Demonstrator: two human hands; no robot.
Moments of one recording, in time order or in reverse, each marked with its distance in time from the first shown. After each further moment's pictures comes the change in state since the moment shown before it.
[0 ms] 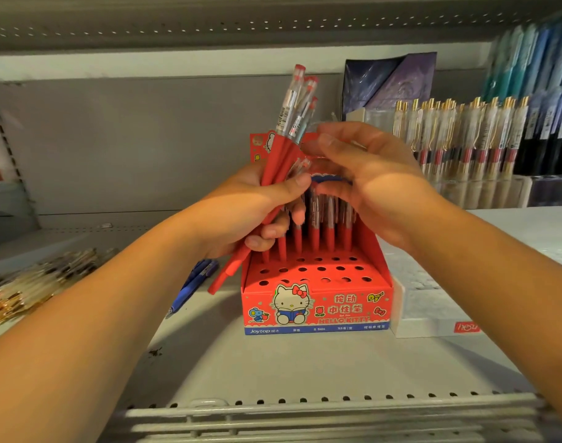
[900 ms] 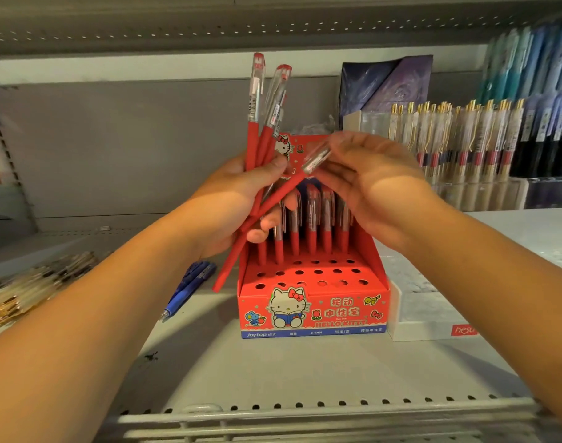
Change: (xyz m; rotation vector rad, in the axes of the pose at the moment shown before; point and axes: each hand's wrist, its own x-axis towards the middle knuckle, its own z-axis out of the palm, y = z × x) left_hand 0.002 0.004 -0.001 -0.097 0.160 0.053; right_hand 0.002 0.001 0.001 0.250 0.069 0.042
